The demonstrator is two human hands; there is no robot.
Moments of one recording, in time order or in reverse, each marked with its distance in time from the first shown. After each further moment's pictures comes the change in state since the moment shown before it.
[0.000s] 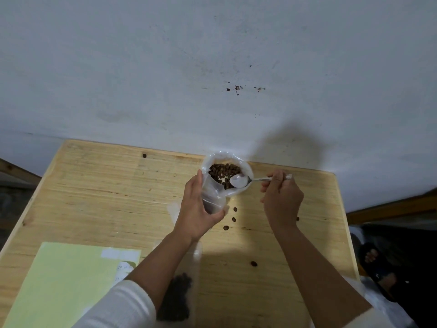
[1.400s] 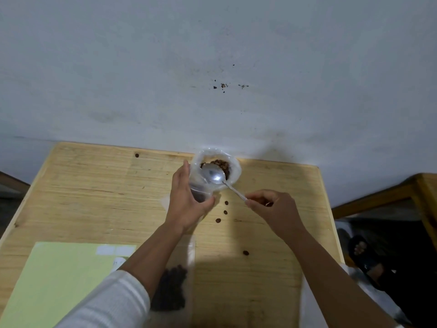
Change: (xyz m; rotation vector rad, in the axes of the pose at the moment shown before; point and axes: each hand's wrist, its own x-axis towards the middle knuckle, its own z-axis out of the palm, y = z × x) left_hand -0.004 0.012 -0.012 -0.048 0.093 0.013; right_hand -0.026 -0.002 -0.064 -0.041 -0.548 0.037
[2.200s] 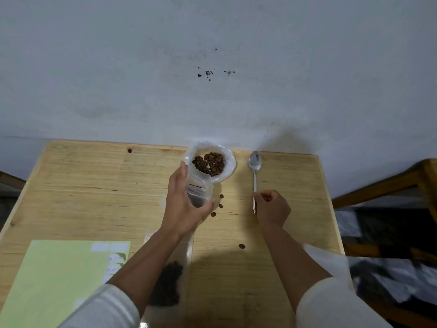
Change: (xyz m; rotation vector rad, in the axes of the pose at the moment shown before) left_hand -0.020 0.007 0.011 0.081 -0.004 0.028; right_hand 0.027 0.064 0.036 -0.046 0.484 0.393
